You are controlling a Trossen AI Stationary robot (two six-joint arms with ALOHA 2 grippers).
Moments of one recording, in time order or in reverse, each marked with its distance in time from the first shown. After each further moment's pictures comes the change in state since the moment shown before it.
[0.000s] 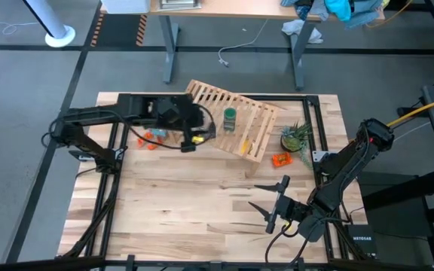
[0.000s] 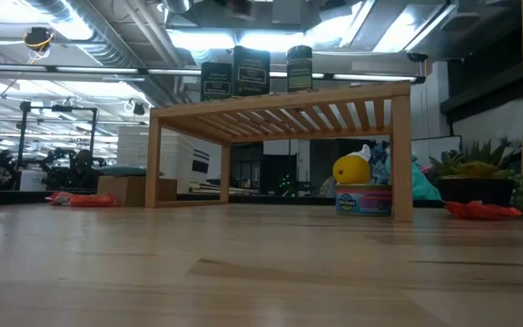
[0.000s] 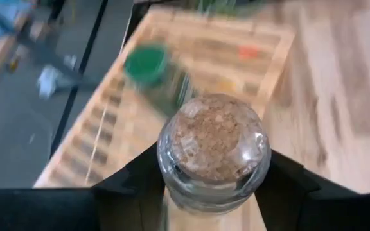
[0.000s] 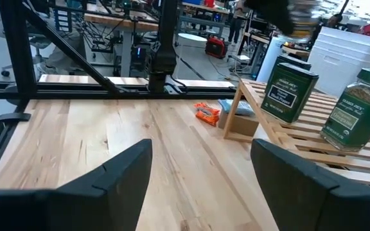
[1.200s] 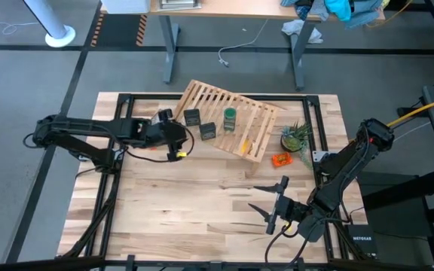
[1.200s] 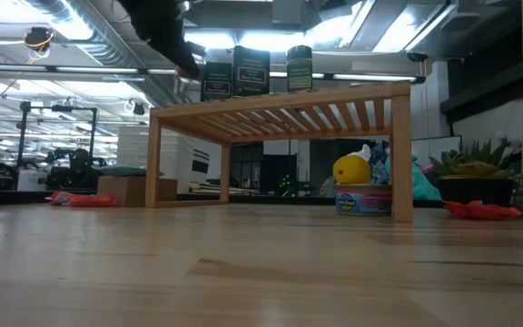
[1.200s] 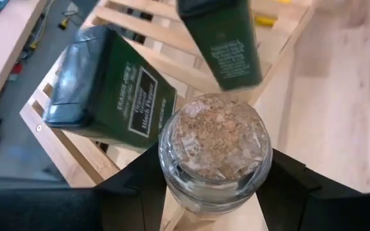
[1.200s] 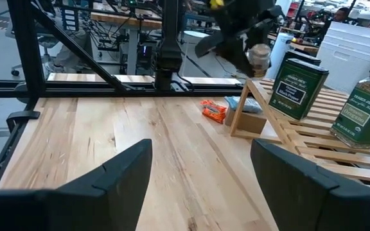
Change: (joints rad) left arm -0.069 -0.261 -0.578 0.191 -0.266 -0.124; right arm 0.000 0.000 0.000 -0.009 -0.027 0.024
